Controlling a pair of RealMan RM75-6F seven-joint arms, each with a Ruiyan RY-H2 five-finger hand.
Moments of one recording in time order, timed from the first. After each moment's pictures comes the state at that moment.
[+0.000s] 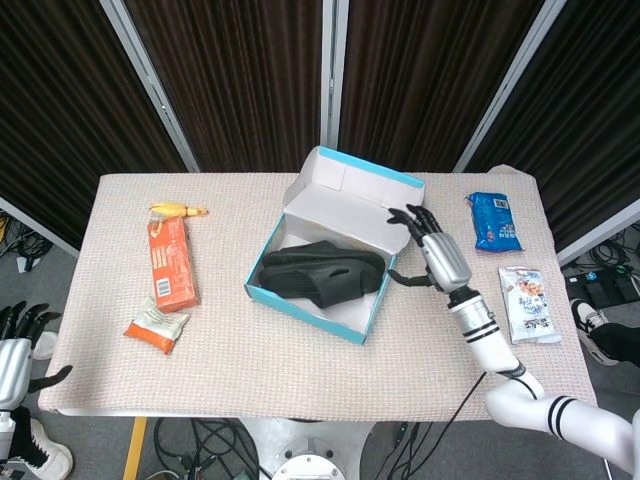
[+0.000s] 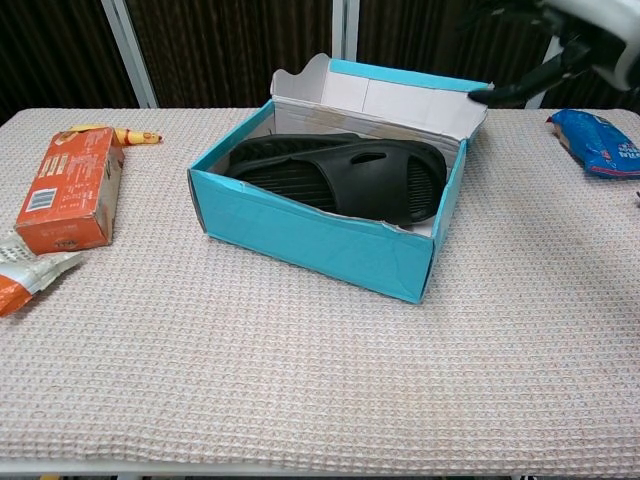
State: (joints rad) left arm -0.01 -1.14 -0.03 -1.60 1.44 1.50 0.06; right arm 0.68 -1.46 0.21 -1.37 -1.40 1.09 0.37
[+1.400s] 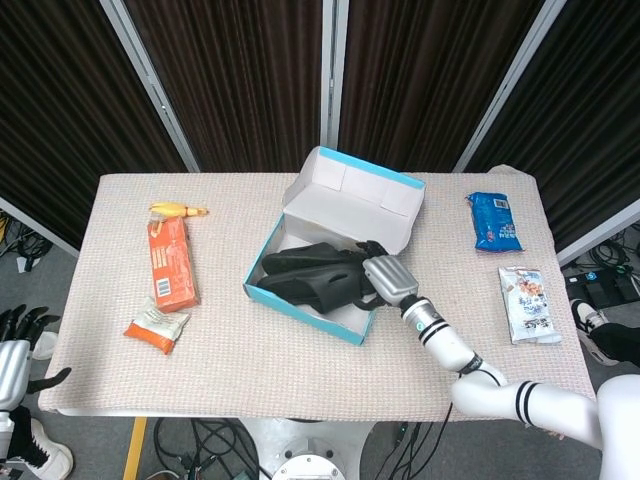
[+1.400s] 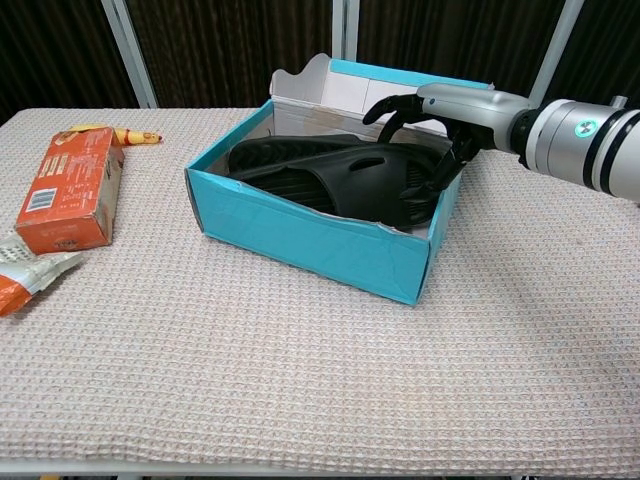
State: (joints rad) left arm -0.02 -1.16 -0.03 -1.53 1.43 1.47 0.00; right arm 0.83 -1.52 0.20 -1.43 -1.15 0.80 0.00
